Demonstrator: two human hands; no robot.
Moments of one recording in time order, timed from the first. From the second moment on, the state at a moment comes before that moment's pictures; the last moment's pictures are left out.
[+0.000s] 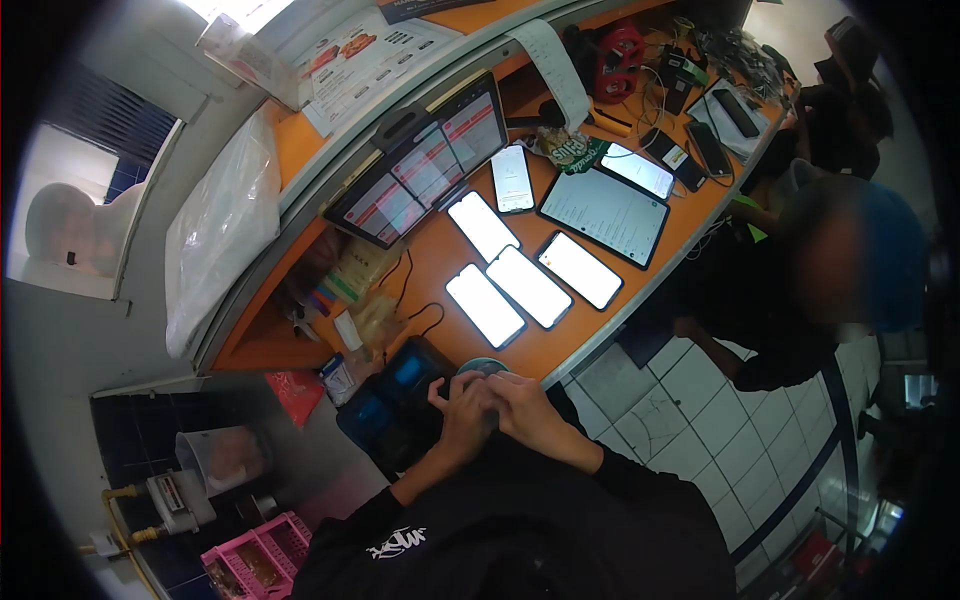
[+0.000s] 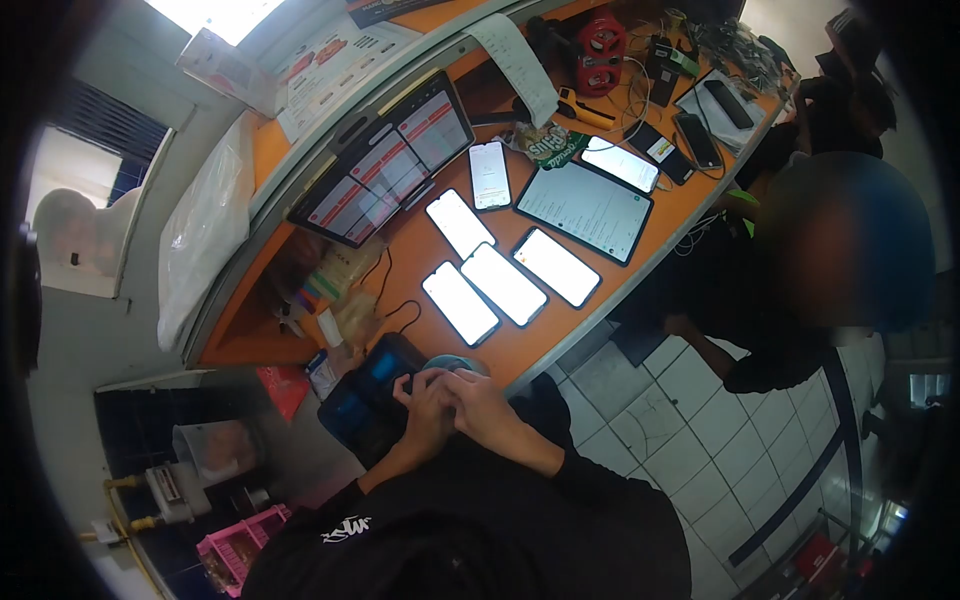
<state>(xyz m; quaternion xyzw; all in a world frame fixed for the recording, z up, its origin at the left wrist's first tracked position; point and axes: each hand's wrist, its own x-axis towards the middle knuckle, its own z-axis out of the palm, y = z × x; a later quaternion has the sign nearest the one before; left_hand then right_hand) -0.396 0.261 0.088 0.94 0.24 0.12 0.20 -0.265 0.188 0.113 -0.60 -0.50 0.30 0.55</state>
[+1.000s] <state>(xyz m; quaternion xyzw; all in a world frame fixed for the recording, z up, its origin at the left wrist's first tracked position) -0.398 0.268 0.090 0.98 0.17 0.09 0.06 -0.273 0.175 0.099 -0.57 -0.51 0.32 0.56</state>
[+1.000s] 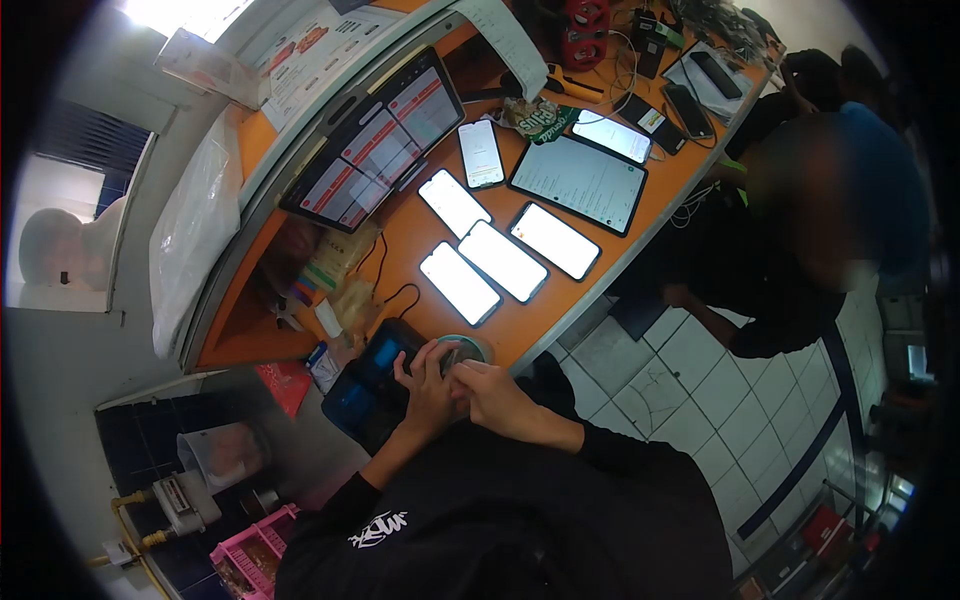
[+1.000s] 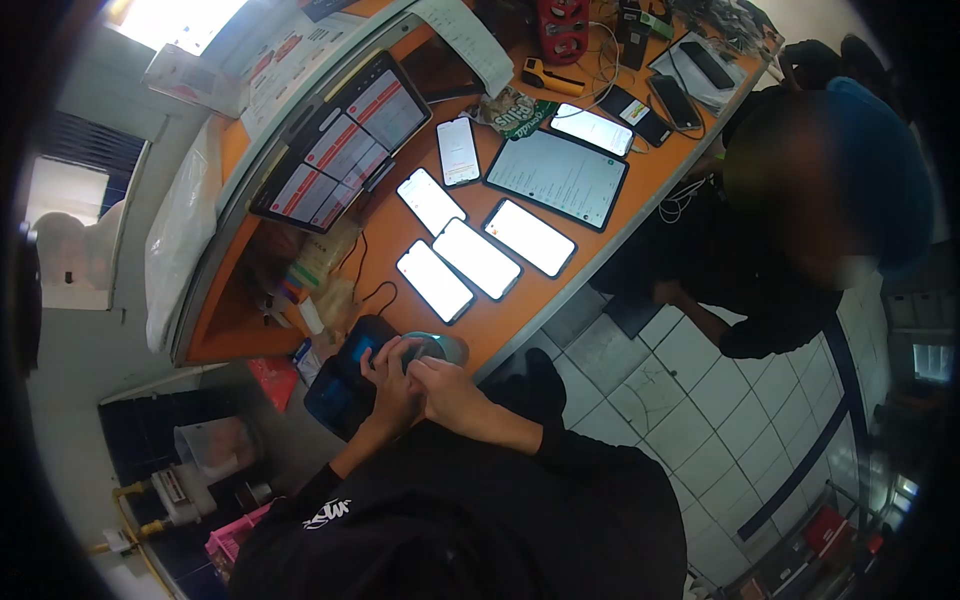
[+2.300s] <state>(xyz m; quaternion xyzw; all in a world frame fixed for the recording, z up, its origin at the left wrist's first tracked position) -0.398 0.274 0.074 0.95 0.21 0.20 0.14 -0.279 0.188 0.099 -0.62 -0.56 0.18 0.52</state>
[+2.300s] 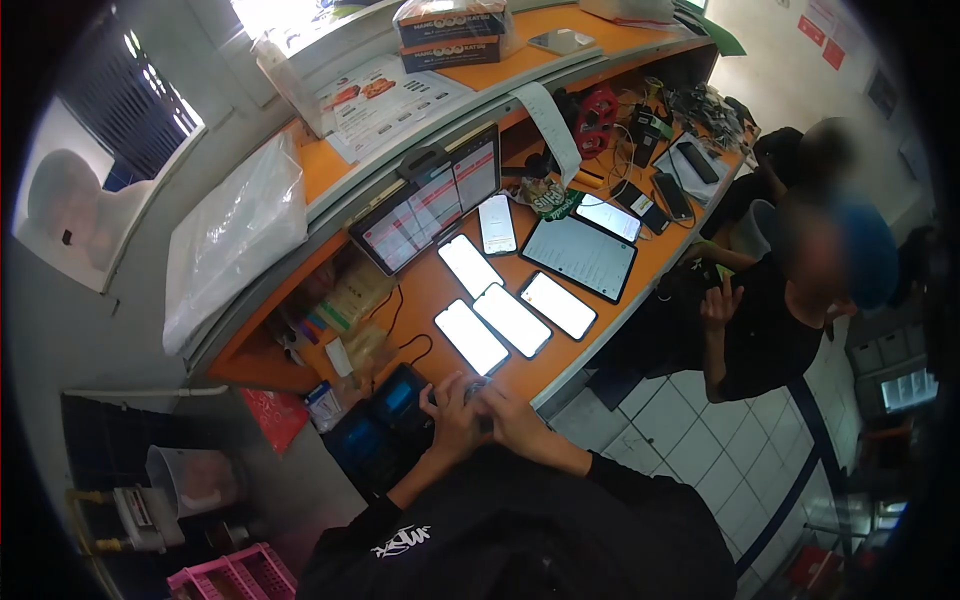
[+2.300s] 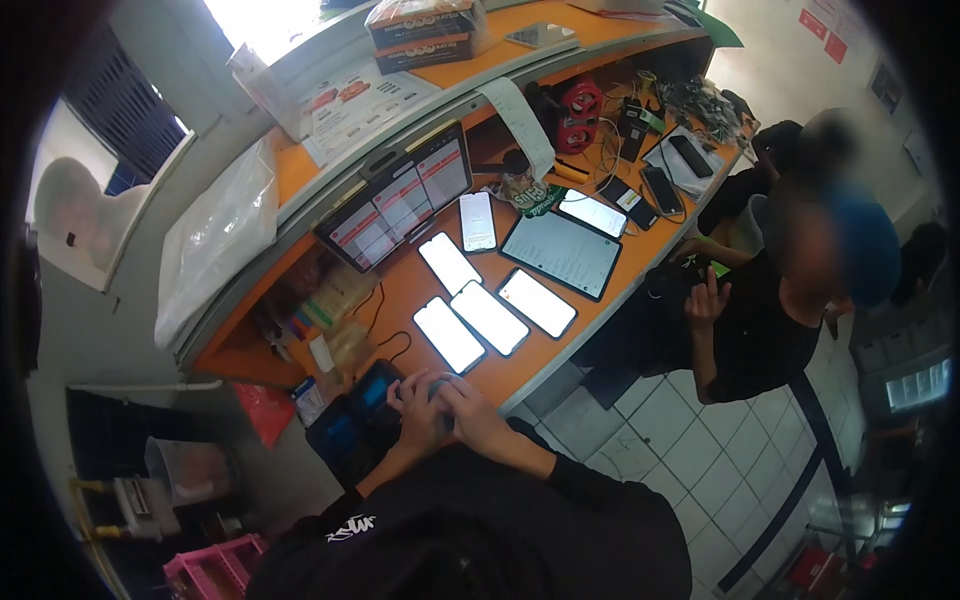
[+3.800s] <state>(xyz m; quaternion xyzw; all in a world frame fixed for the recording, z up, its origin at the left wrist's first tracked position) -0.410 0.304 0.077 0.95 0.12 0.20 0.22 -0.264 0.199 0.160 -0.53 -0.40 0.47 0.58</state>
